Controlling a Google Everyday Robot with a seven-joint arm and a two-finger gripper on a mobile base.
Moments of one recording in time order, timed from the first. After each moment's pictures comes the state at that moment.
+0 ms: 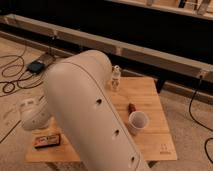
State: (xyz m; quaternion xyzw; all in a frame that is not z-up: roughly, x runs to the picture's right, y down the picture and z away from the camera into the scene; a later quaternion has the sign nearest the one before) arm -0.326 0.204 0.811 -0.18 -0.07 -0.05 0.98
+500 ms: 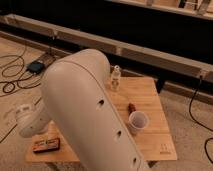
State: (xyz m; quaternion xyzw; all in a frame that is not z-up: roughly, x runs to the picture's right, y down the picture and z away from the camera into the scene) arm -0.325 0.214 0.796 -0.17 -0.07 -0.06 0.98
